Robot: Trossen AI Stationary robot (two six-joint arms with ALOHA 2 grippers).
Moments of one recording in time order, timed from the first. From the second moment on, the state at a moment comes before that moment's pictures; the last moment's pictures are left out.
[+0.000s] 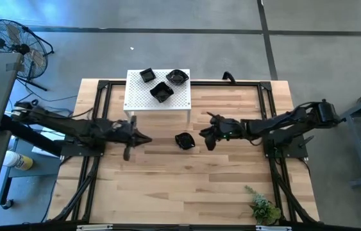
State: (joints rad) left arm -0.20 0.75 0.38 0.30 -0.13 -0.16; right arm -0.01 1.38 0.53 0.32 0.16 0.65
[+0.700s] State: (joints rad) left arm 0.02 0.37 0.13 0.29 0.03 -0.16; right arm 0.00 1.74 0.71 0.27 0.14 0.89
